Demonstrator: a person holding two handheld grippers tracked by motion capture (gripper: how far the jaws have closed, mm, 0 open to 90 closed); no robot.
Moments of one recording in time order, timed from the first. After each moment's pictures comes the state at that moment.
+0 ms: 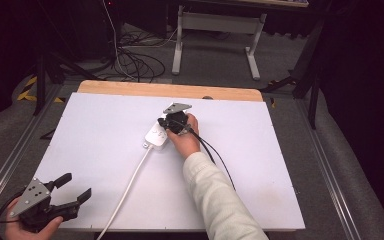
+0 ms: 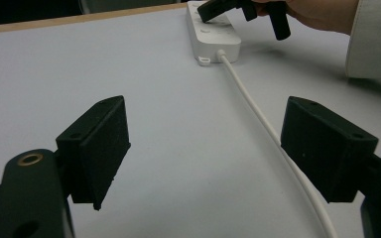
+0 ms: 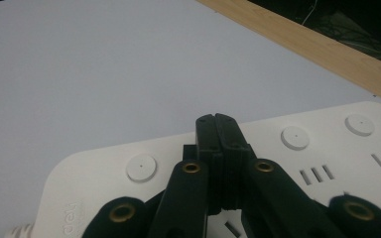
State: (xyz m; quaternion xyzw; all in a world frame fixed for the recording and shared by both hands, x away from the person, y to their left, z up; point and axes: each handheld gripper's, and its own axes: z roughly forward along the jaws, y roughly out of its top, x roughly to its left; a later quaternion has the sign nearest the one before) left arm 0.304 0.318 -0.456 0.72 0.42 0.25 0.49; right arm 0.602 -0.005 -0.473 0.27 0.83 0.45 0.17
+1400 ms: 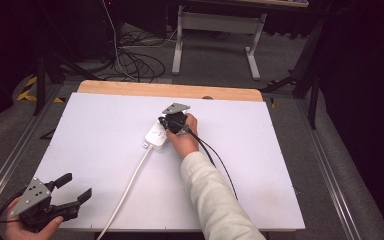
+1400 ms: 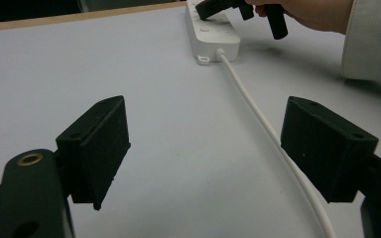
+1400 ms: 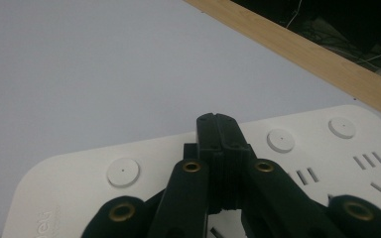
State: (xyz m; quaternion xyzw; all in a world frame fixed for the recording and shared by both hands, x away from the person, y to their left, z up) left arm 0.304 0.317 -0.457 0.72 0.42 0.25 0.49; right arm 0.603 -0.003 -0.475 0.27 0.83 0.44 0.20
